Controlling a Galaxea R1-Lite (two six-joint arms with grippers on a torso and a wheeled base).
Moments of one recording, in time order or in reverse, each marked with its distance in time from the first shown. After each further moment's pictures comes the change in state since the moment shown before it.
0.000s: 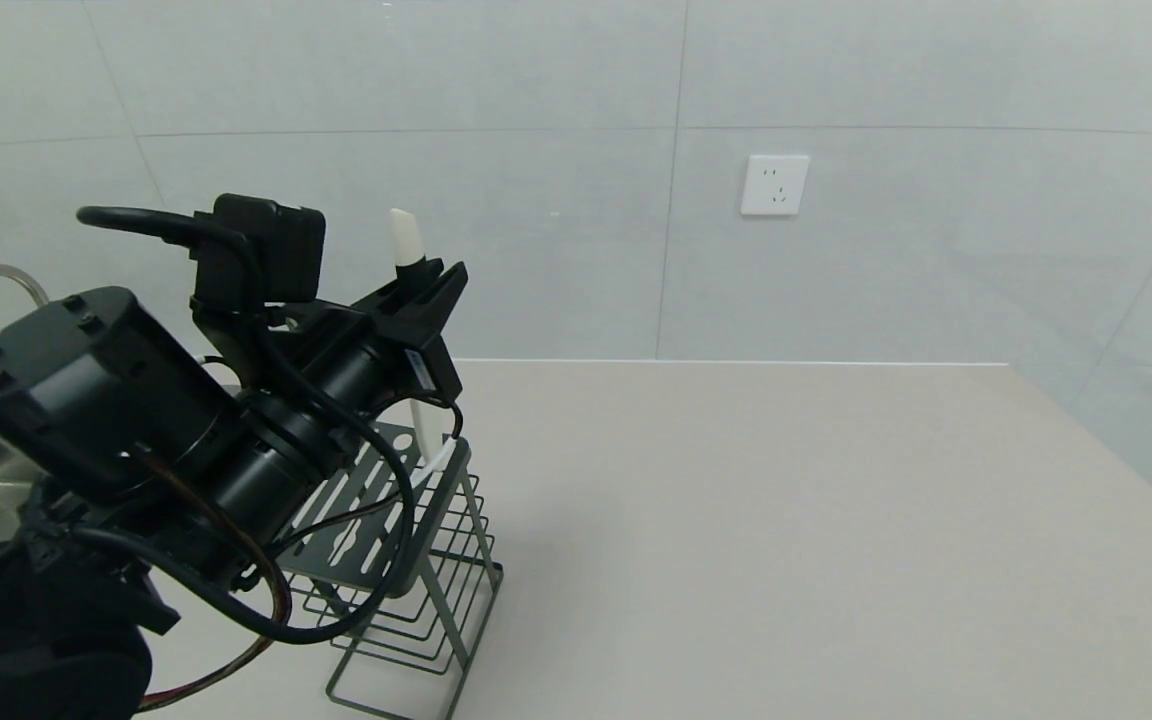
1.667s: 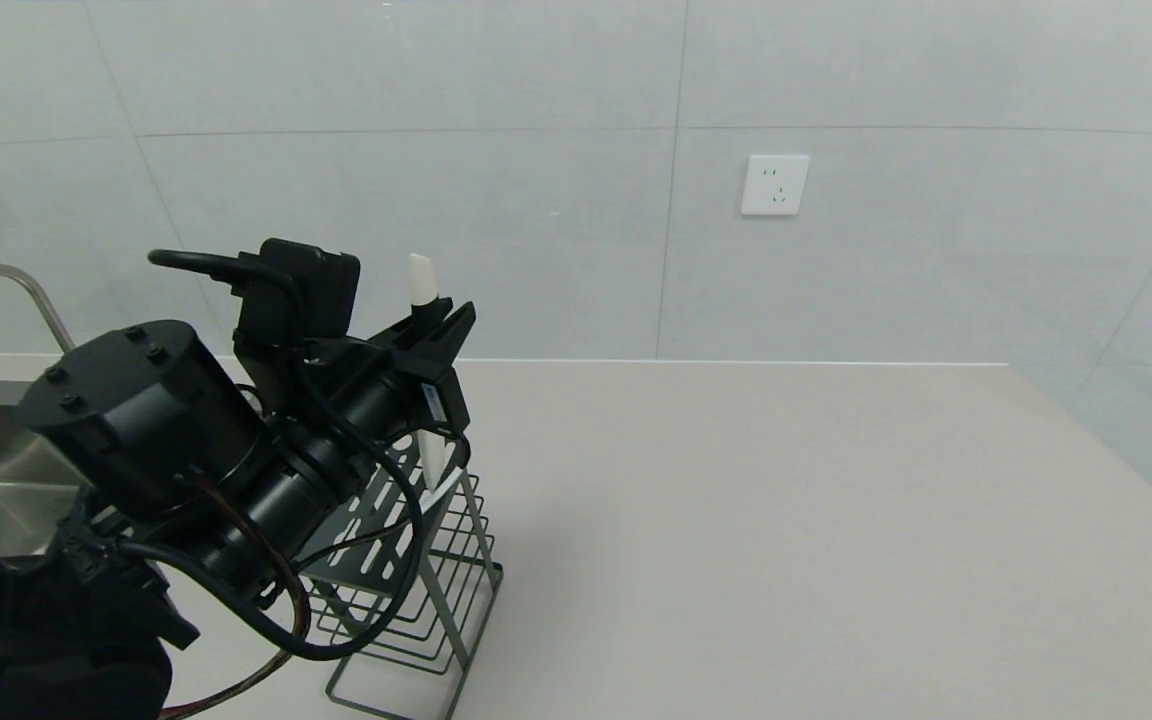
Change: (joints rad) left arm 0.007 0.040 0.041 0.003 0.008 -0.007; right arm 0.000 0.000 0.000 0.000 0.000 0.000
